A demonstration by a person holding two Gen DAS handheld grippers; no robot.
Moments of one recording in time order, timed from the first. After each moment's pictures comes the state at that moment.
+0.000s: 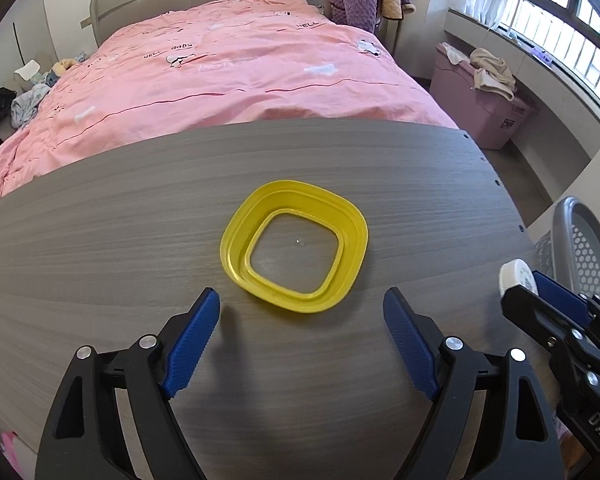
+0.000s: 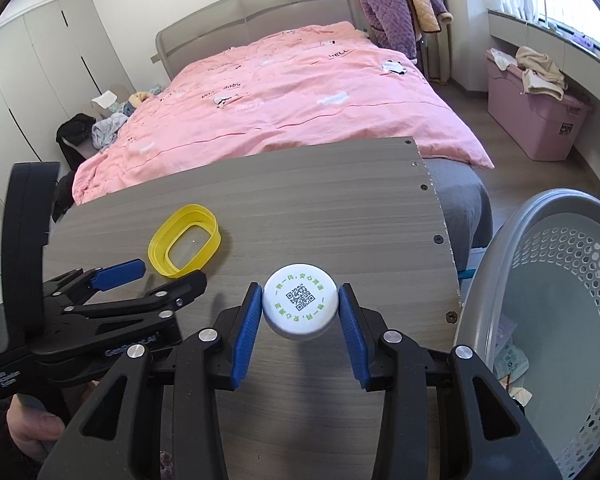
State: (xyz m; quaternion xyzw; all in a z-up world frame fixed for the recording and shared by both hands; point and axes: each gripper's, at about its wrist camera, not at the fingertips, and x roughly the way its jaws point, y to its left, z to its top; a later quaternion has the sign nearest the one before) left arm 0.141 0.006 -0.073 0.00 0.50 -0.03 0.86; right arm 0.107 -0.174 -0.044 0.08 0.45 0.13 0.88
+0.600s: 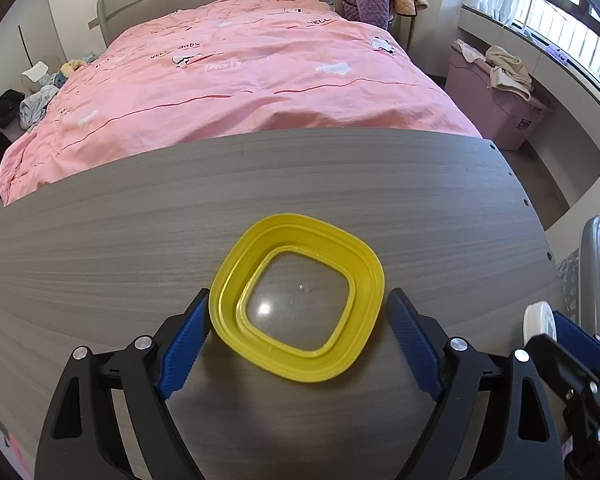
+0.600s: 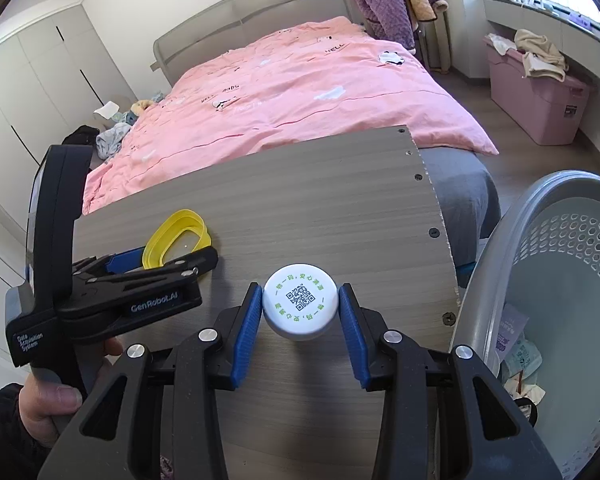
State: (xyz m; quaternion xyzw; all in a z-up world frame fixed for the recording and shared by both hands) left arm 0.176 0.000 -0.080 0.01 0.51 -0.01 0.86; right arm 0.114 -0.190 -0.054 0.11 0.45 0.15 0.87
